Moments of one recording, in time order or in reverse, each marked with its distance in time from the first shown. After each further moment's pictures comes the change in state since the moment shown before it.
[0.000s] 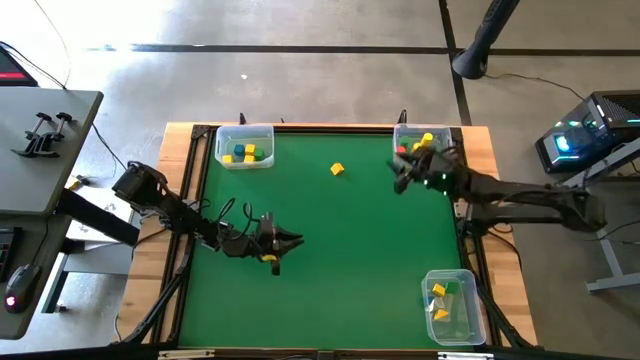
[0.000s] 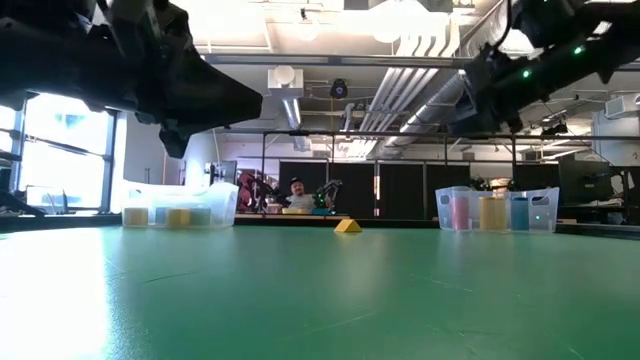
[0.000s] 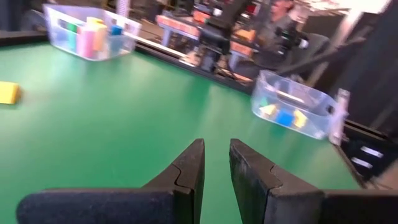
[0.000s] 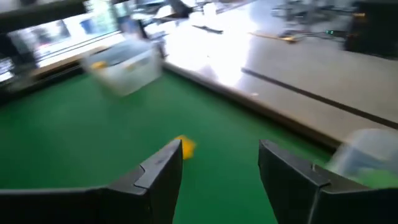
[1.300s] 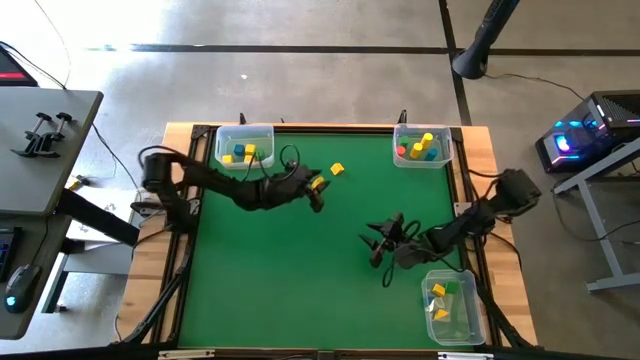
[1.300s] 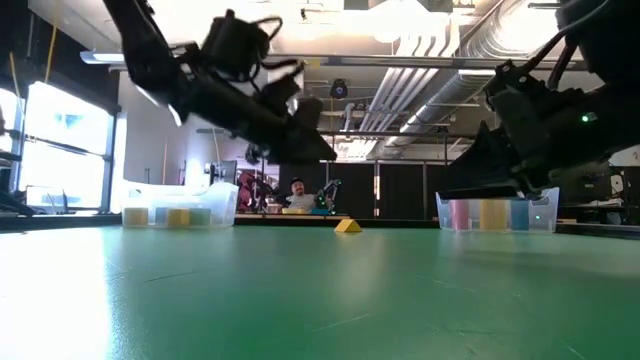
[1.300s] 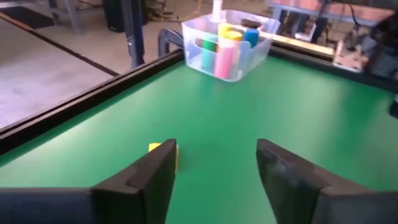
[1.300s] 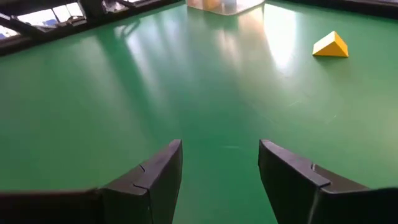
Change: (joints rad) left arm 0.559 0.125 0.350 -0.400 0.178 0.211; right arm 0.859 0.858 0.002 0.600 0.555 0.419
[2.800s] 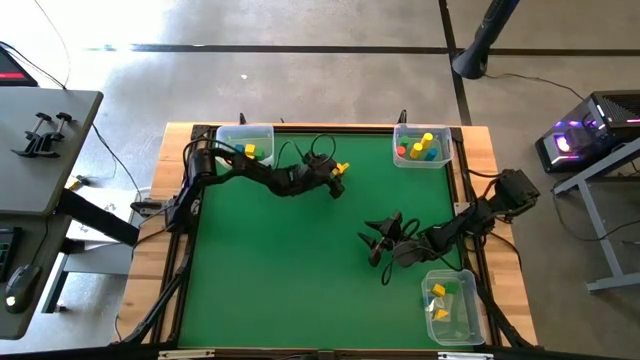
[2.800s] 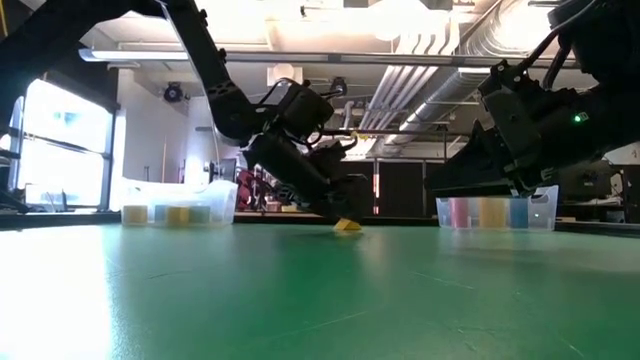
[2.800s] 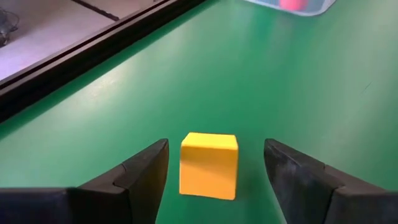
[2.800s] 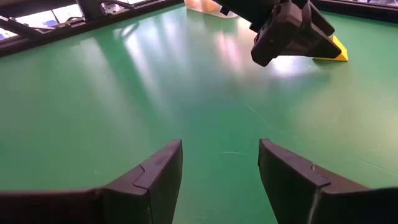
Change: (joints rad) left arm 0.154 0.393 0.371 -0.196 0.036 0.051; right arm -0.019 0.014 0.000 0.035 -0.014 -0.027
